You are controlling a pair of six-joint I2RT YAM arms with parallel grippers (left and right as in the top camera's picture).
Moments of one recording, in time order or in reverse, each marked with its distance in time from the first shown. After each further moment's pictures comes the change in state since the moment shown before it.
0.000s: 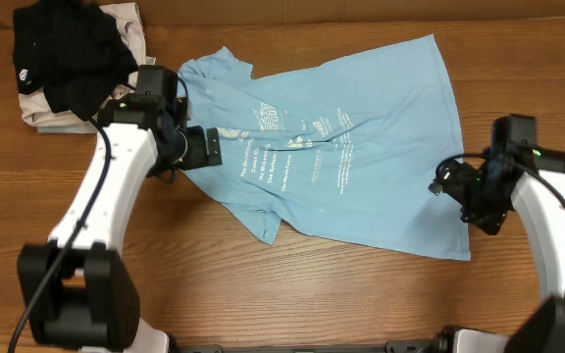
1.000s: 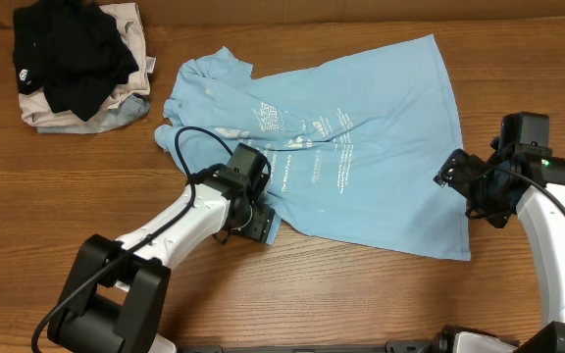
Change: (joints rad) left arm -0.384 -0.050 -0.454 0.315 -0.026 0.068; right arm 0.000 -0.086 0.000 0.064 0.026 0.000
